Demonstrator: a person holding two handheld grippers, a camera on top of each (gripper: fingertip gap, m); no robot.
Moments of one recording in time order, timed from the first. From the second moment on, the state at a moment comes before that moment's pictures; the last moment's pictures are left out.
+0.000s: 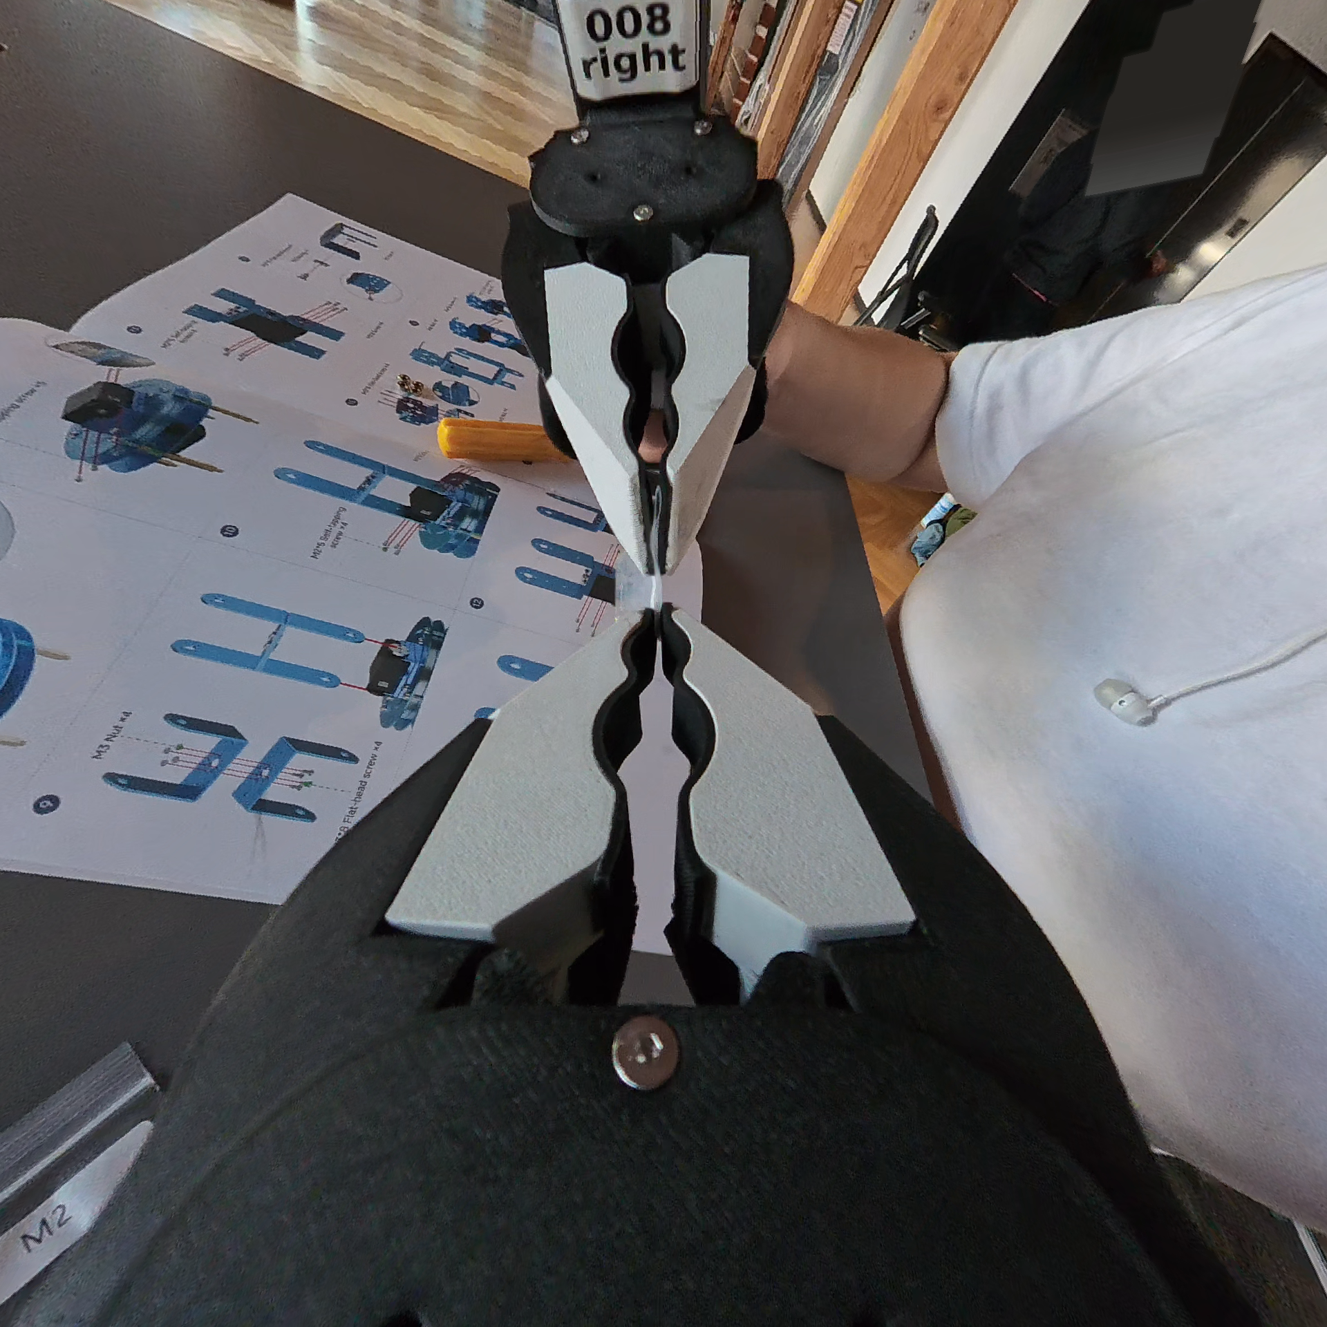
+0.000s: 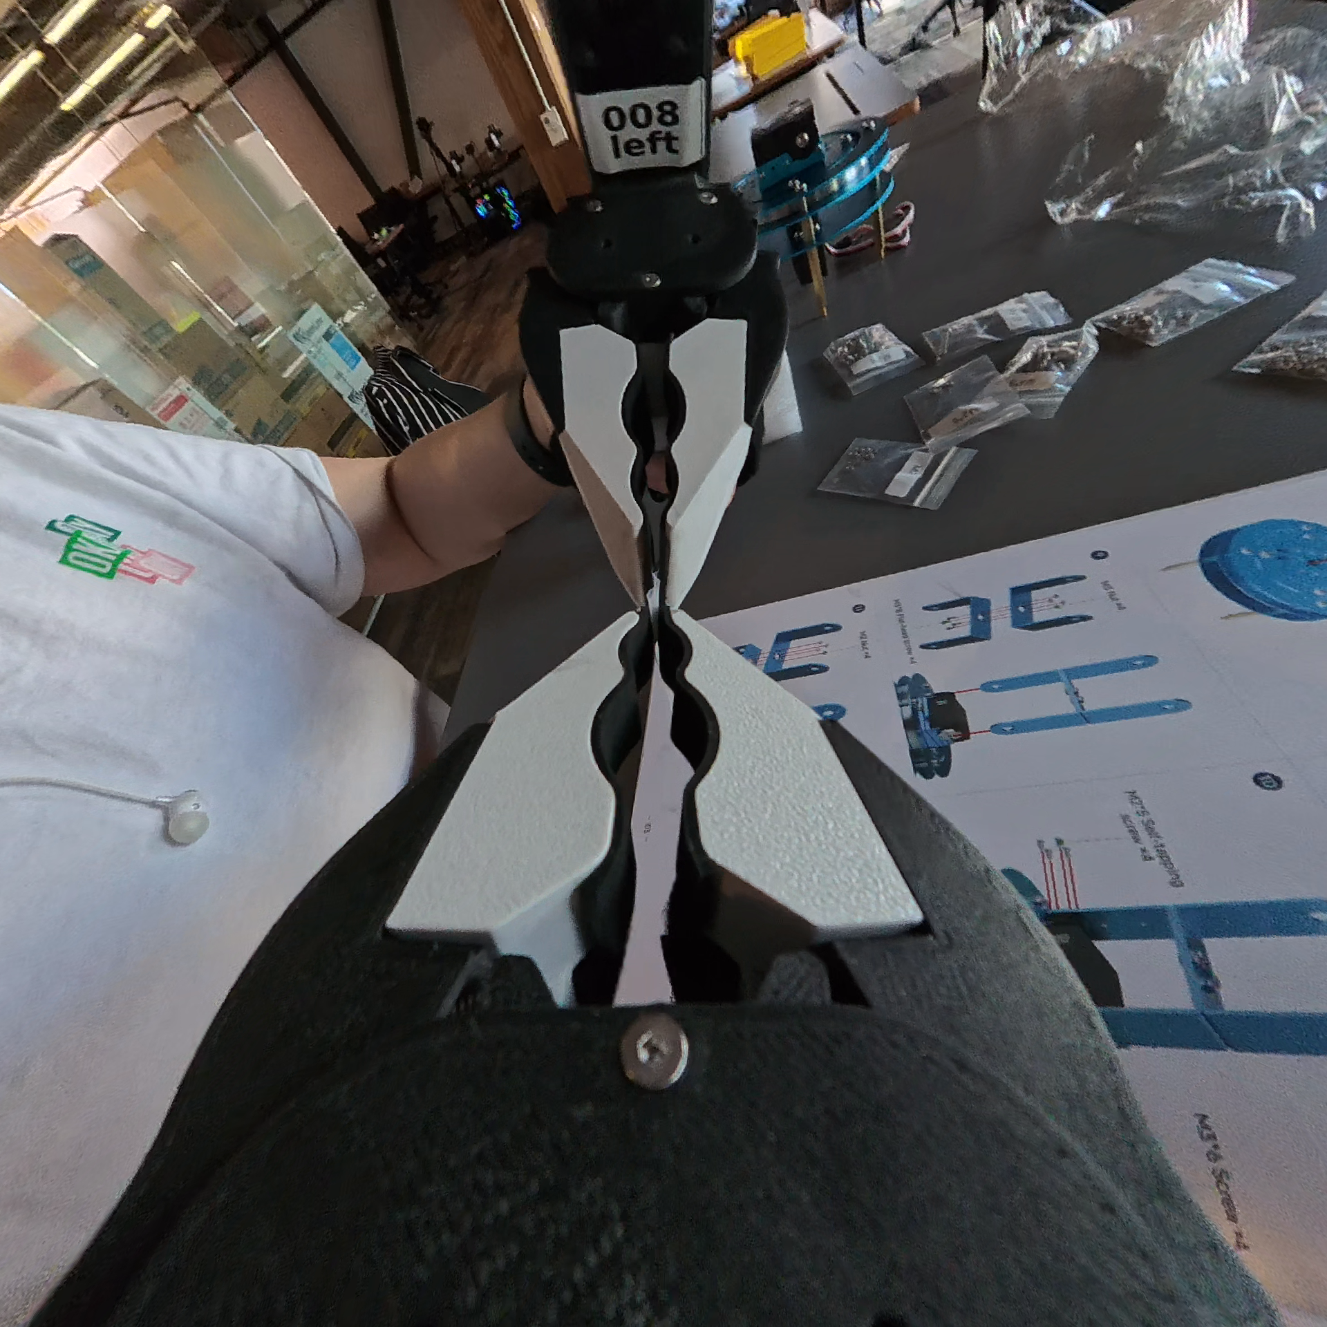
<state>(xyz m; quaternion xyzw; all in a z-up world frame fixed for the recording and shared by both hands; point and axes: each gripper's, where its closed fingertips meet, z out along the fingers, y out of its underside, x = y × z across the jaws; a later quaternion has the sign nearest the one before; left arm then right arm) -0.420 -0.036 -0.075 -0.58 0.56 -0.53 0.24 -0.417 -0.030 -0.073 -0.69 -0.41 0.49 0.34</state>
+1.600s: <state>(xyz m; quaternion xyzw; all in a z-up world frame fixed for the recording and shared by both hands) -0.501 0.169 -0.151 -0.82 0.45 -0.35 0.08 -0.253 0.067 -0.096 -0.81 -0.36 0.17 0.42</state>
